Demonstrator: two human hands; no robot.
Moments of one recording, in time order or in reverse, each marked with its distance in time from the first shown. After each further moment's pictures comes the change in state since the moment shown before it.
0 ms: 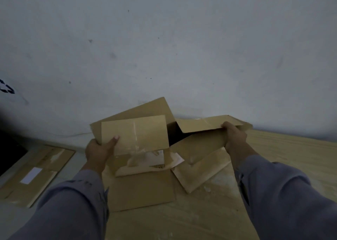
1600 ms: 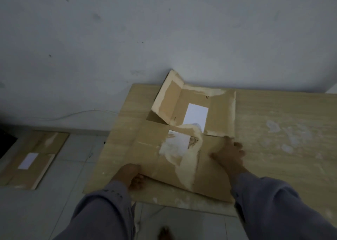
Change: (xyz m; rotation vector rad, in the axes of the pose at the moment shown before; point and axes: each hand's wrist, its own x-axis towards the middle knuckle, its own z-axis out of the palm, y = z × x) left_hand -0.099 -0.125 0.016 0.305 -0.645 -0.613; right_hand -0.061 0.187 -0.085 -1.238 0.060 -0.219
